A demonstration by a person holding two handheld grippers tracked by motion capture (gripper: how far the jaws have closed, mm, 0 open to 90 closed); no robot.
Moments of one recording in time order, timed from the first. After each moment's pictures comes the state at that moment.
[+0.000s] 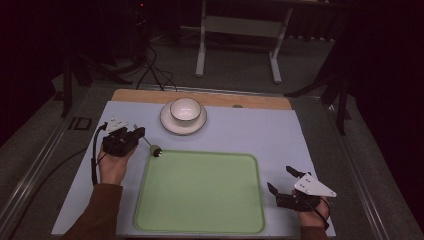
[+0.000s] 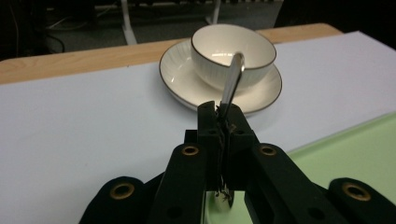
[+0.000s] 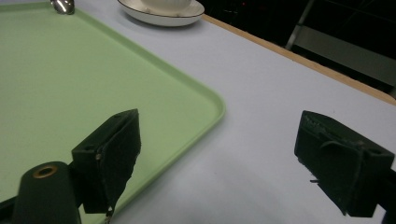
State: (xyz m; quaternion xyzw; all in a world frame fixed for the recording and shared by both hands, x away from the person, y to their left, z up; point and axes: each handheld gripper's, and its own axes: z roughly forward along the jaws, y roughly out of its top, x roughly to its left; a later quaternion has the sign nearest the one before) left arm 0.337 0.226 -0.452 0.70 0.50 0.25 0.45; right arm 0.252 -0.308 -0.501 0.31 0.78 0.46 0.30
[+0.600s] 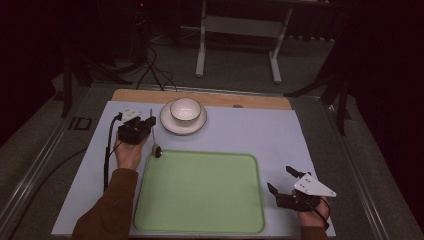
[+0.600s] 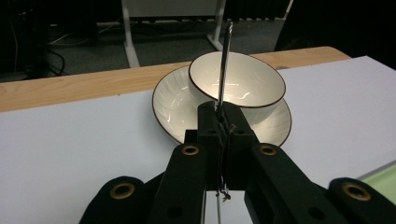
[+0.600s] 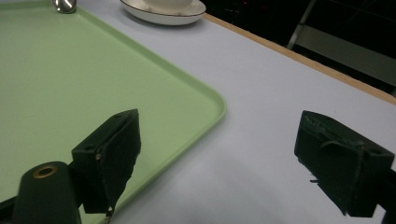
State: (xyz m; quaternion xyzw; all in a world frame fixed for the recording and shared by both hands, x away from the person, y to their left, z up) left arm 0.381 0.201 -0.460 0.68 0.50 0.26 0.46; right arm 0.252 -0.308 -0.501 0.31 0.78 0.46 0.30
